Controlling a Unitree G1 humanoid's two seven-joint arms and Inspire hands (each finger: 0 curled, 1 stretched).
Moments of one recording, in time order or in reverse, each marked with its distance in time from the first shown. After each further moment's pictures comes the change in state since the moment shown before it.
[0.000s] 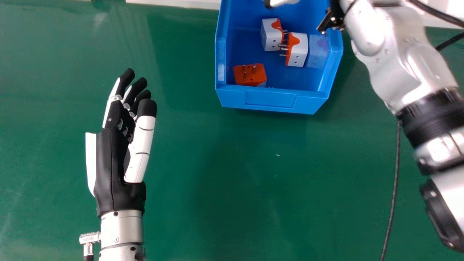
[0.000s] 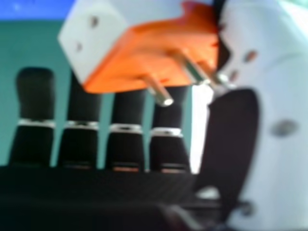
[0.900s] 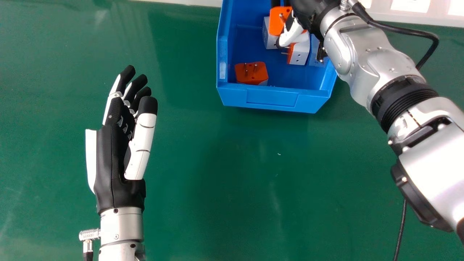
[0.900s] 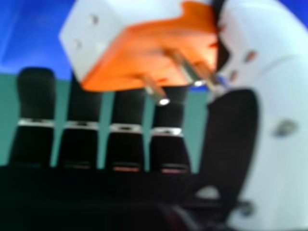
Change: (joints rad) left arm -0.013 0.004 0.009 0.003 0.011 0.001 -0.003; right arm -0.105 0.054 0.156 0.316 -0.050 0.042 -0.118
